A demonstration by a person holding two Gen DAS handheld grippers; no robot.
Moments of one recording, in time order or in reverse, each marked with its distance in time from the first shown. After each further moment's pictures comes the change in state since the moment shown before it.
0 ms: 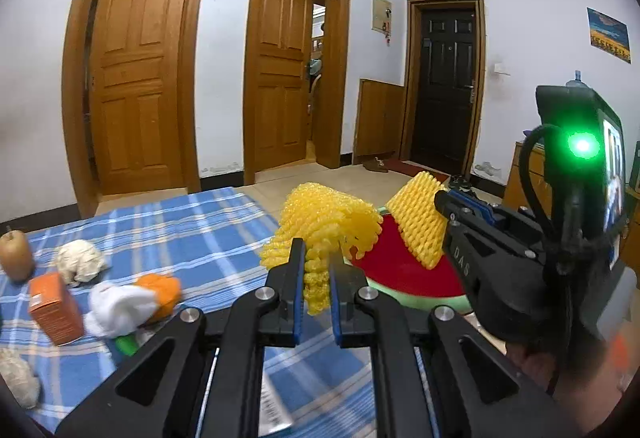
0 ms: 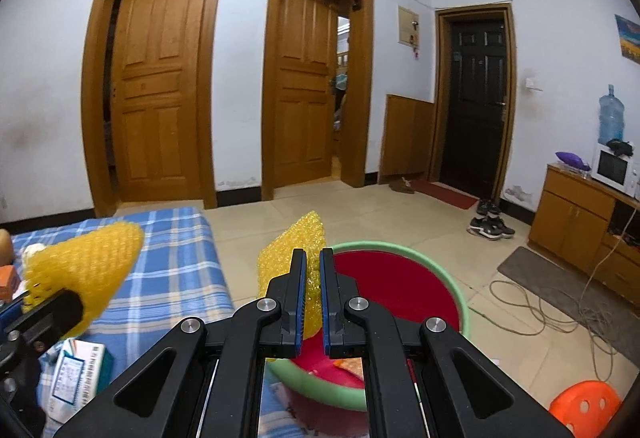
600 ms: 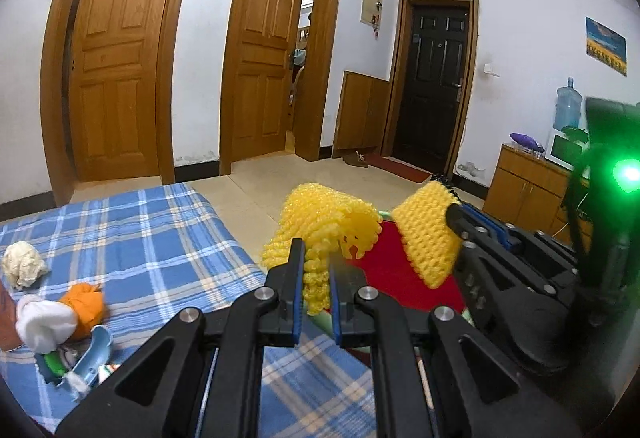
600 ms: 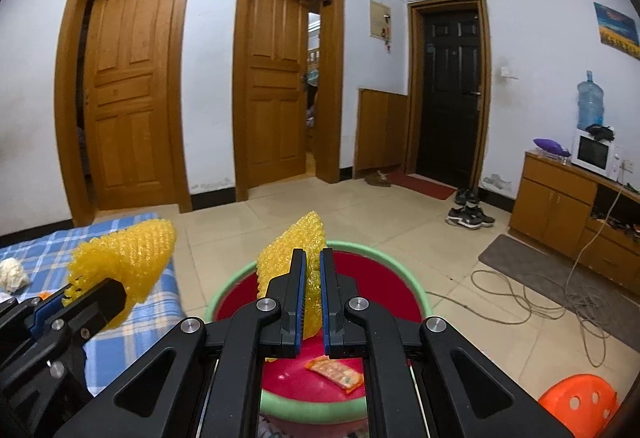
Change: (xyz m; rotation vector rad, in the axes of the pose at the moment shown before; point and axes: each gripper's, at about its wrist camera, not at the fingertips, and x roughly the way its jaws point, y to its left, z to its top) left arm 0.052 -0.035 0.016 -0.039 0.033 -0.067; right arm 0.011 -0.031 0.002 0.052 0.012 -0.088
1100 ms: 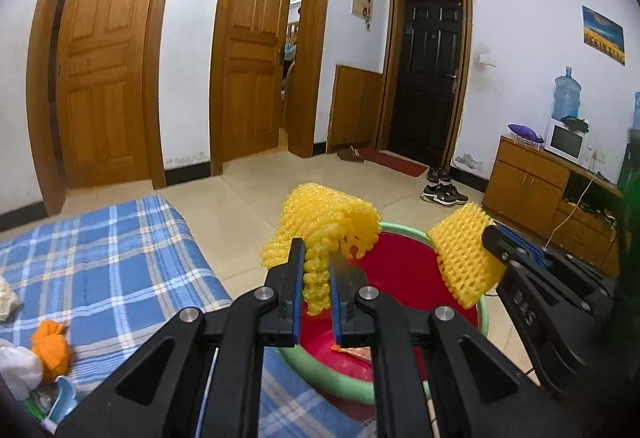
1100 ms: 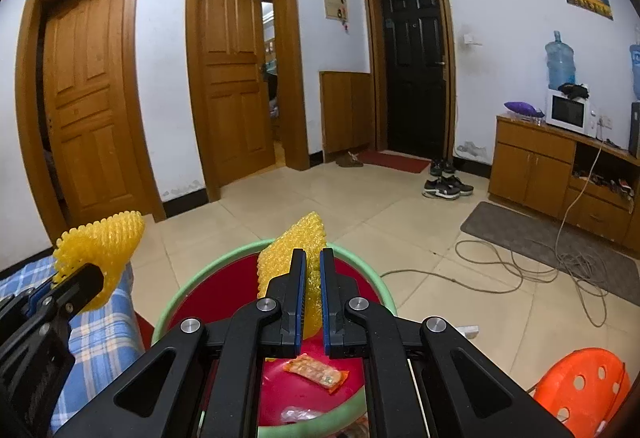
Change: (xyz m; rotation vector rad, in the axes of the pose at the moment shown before) left arm 0.052 -0.012 0.021 0.025 0.032 -0.020; right arm 0.028 -0.040 0.001 0.130 0.058 -0.081
